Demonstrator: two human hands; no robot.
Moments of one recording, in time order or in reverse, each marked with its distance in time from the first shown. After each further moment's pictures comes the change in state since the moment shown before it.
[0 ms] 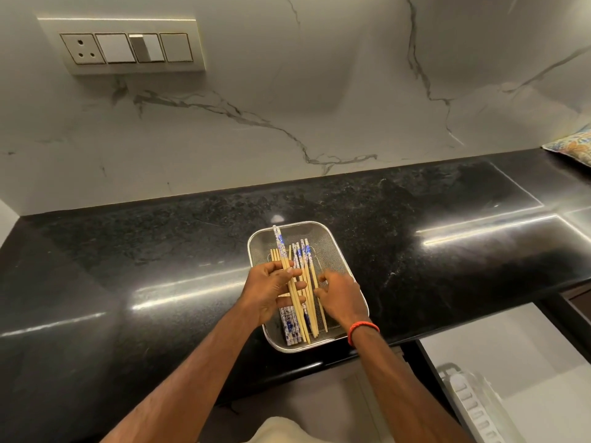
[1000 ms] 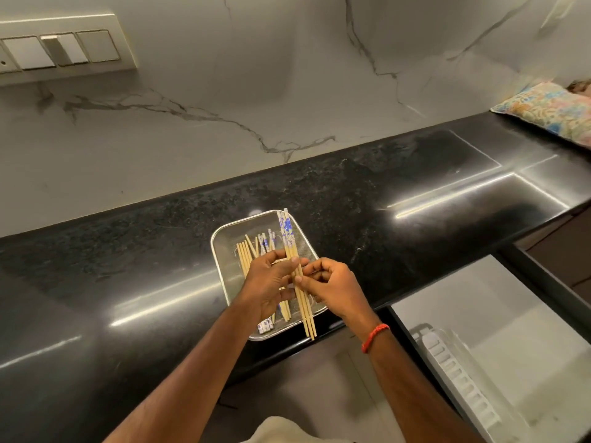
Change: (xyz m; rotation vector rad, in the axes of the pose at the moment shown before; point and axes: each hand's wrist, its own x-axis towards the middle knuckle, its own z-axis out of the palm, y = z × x) left_hand -0.024 -0.009 0.066 0.073 -0.170 -0.015; right_hand -0.057 0.020 -0.056 0.704 -0.048 0.055
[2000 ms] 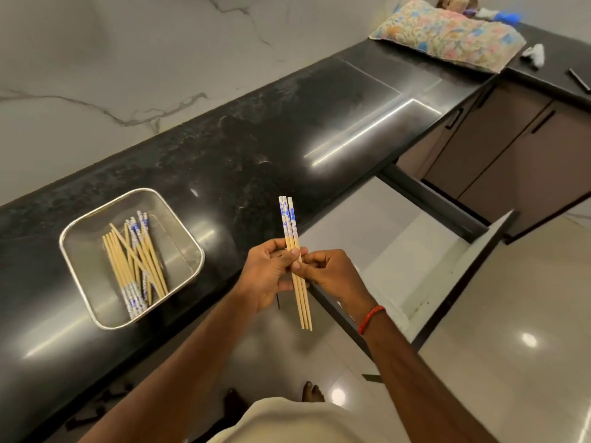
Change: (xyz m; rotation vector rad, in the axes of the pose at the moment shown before) left_hand -0.029 -0.118 0.204 0.262 -0.182 -0.147; right_hand -0.115 0.109 -0.181 0.084 0.210 0.112
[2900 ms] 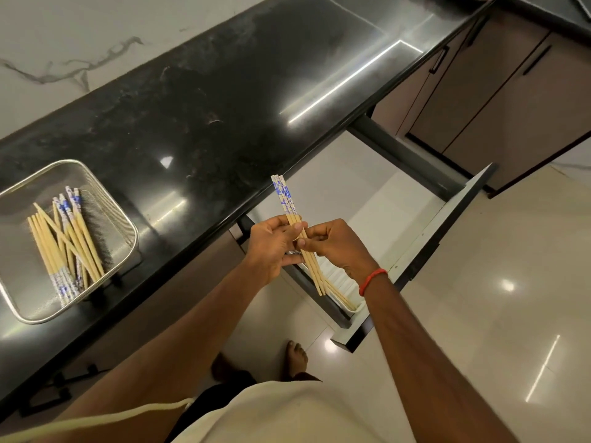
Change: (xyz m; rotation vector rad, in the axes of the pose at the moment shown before) left_hand 0.044 -0.050 0.093 0.030 0.016 -0.093; right_hand 0.008 0.061 -0.095 -0.079 -0.039 0.088
